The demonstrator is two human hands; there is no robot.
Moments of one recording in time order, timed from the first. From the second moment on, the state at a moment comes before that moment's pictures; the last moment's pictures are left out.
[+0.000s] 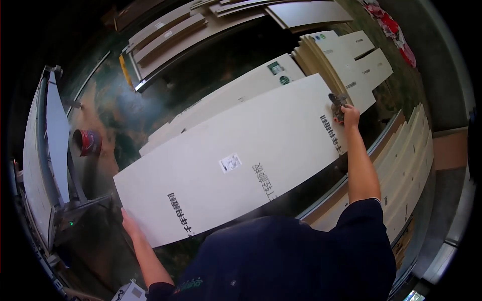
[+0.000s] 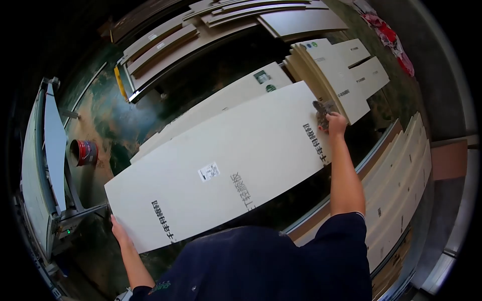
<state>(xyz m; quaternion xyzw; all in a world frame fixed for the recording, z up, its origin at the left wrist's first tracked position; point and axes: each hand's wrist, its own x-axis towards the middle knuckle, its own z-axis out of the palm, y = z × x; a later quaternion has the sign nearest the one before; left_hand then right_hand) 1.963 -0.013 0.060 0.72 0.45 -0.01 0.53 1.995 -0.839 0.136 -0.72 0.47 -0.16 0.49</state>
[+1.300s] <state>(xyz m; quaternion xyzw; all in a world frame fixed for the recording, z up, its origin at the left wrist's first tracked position) 2.064 -0.659 0.173 0.72 0.23 -0.04 0.66 1.727 -1.389 0.198 -0.52 0.55 -0.39 0.53</state>
